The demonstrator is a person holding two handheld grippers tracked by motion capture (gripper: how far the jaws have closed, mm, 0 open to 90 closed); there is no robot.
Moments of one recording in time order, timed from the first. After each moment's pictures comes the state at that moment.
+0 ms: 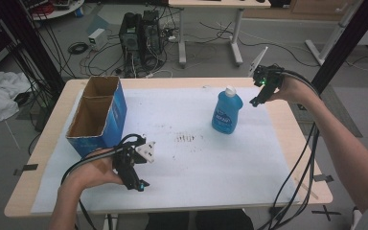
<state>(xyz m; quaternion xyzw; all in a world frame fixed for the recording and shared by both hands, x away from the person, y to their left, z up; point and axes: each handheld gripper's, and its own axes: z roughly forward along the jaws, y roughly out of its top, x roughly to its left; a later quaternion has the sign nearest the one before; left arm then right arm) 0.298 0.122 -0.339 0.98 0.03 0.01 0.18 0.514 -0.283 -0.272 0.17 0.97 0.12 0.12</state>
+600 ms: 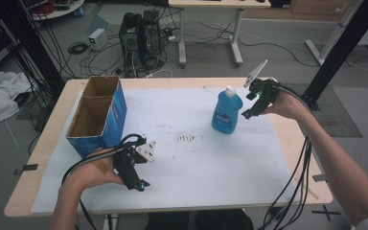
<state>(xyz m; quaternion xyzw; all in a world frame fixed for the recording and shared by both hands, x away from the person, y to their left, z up) 0.299 0.122 -0.340 0.98 0.03 0.01 0.18 0.491 -0.276 -0.304 0.17 0.96 0.20 0.08</state>
